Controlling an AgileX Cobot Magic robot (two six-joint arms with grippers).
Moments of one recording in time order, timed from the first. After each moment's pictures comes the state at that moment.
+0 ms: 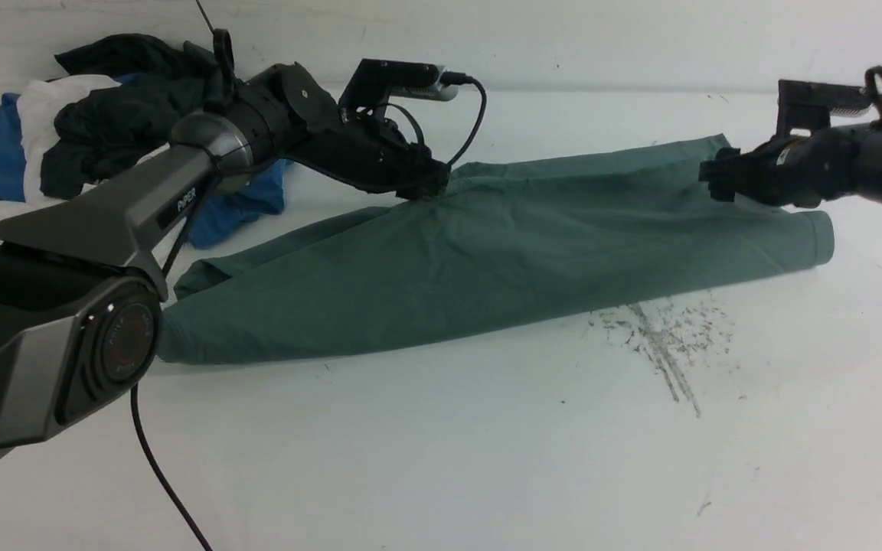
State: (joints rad) right arm -0.01 2.32 -1.84 -0.11 0.41 0.18; left arm -0.24 2.46 -2.23 -0.59 0.71 0.49
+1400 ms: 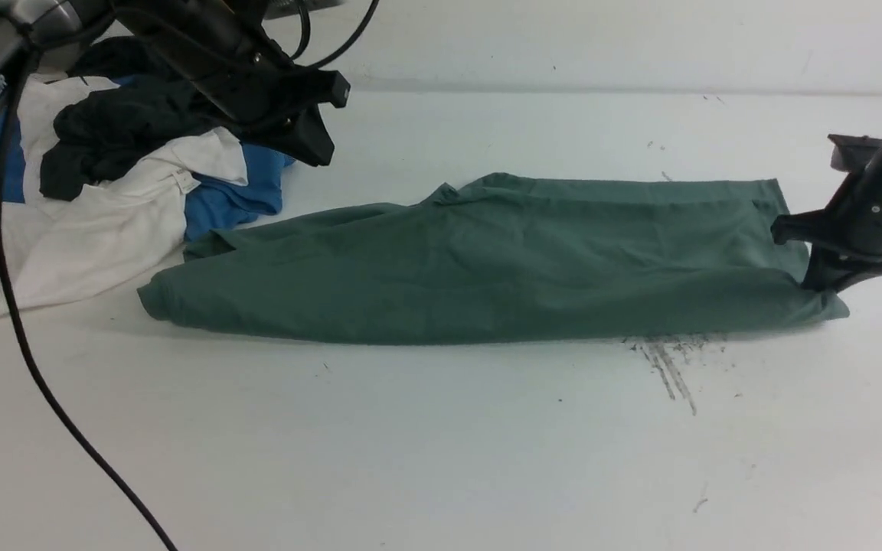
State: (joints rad) right arm -0.11 2.18 -1.79 0.11 1.20 -0.08; left arm -0.12 2.14 -2.13 -0.46 1.24 0.20
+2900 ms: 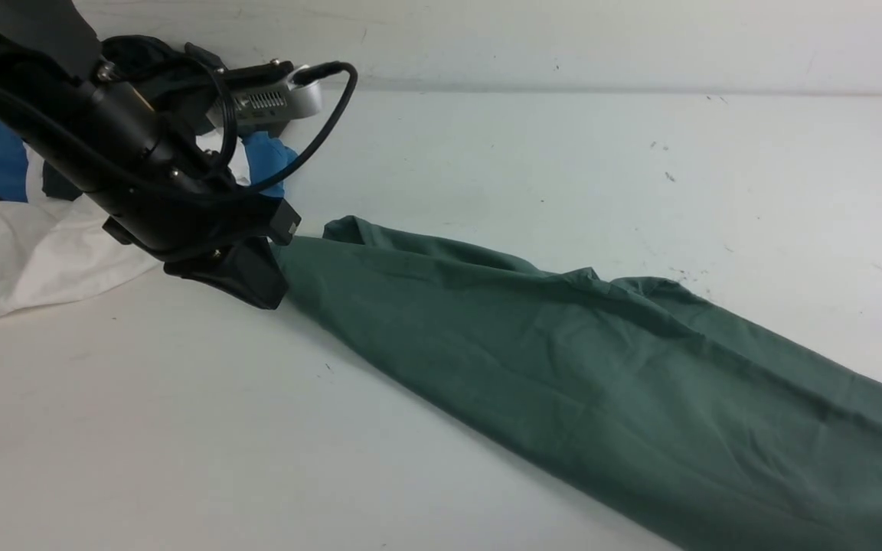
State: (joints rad) right arm -0.23 1.65 -1.03 -0.17 1.21 0.18; left arm -0.15 1.66 -1.44 -0.47 1.23 0.31
